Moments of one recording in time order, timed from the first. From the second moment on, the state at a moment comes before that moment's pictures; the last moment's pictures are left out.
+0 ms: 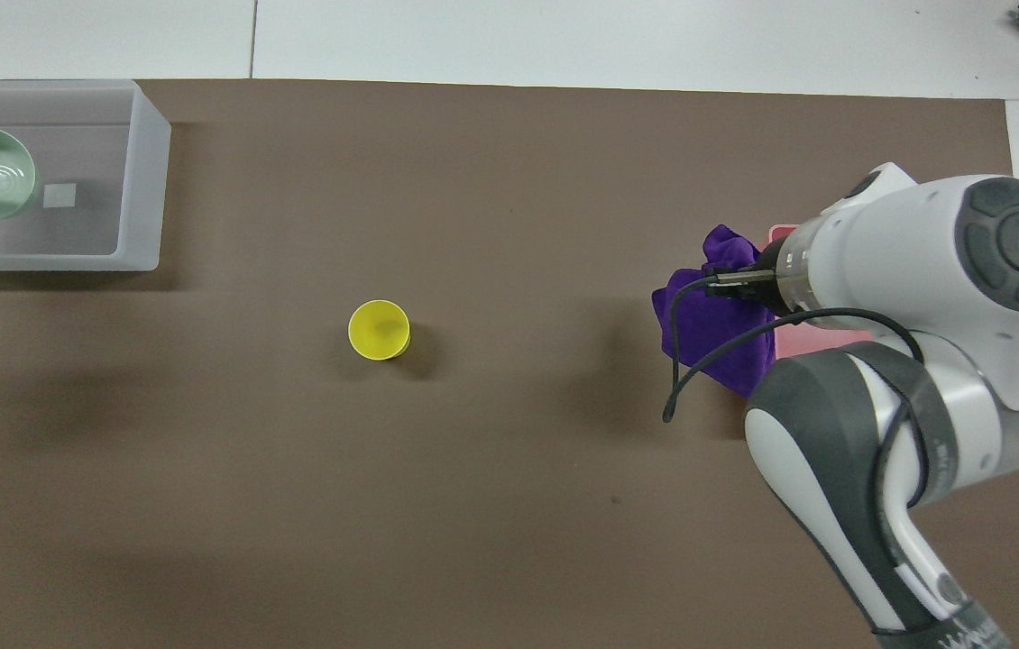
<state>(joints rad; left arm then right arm) 0.35 0.58 -0.04 -1.42 -0.02 2.29 0.12 0.26 -0.02 -0.04 -1.88 -0.01 2.03 0.25</state>
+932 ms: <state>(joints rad) 0.34 0.64 -0.07 -1.42 -0.03 2.38 0.13 -0.10 -0.01 -0.05 -2.06 -0.02 2.22 -0.14</state>
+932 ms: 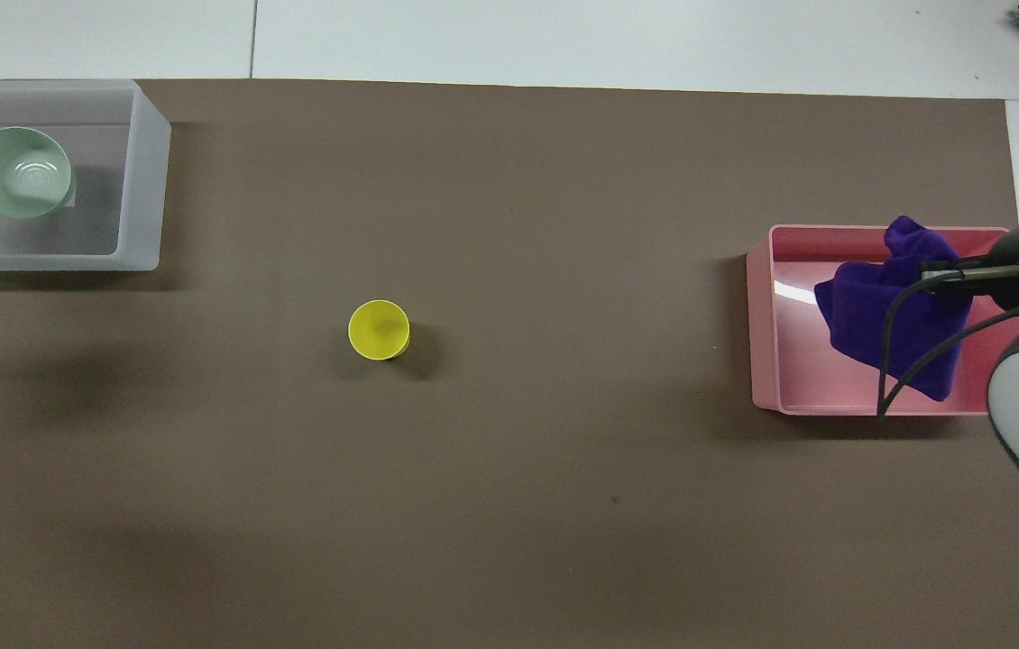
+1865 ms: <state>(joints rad) 0.32 0.64 -0.07 -1.42 -0.03 2.39 0.16 -0.10 0.11 -0.05 -2.18 -0.01 2.38 -0.14</state>
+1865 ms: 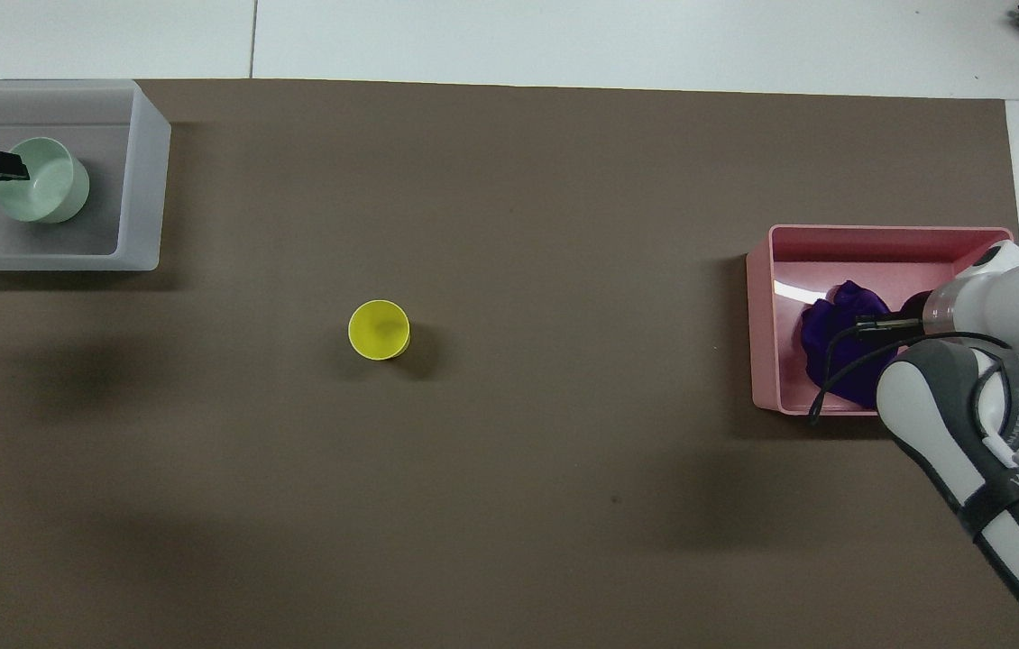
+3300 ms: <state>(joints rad) -0.02 0.41 -0.15 -1.49 -0.04 2.02 -0.05 0.03 -0.01 -0.02 -1.77 -0.01 1.81 0.17</state>
